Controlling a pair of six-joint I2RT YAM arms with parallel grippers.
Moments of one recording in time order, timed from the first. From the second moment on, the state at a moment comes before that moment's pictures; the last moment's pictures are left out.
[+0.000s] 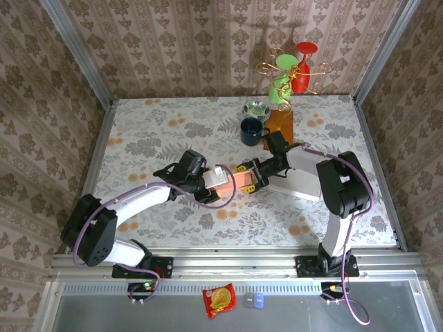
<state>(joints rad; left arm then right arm) -0.70 1.41 0.81 -0.32 0.28 0.60 0.34 1.87 1.11 -0.49 -1.06 1.43</state>
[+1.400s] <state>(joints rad) -0.66 1.49 0.92 -0.40 0.40 0.49 0.60 1.53 0.94 -0.28 -0.34 1.33</state>
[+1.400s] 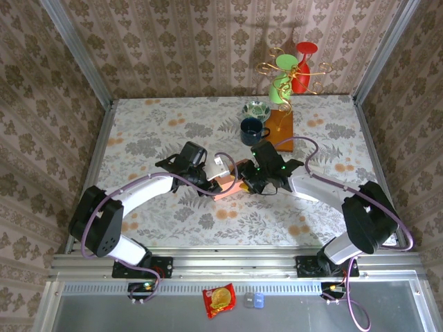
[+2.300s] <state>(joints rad) -0.69 1.49 0.93 -0.44 0.36 0.46 0.60 1.57 0.99 -0.34 -0.34 1.34</state>
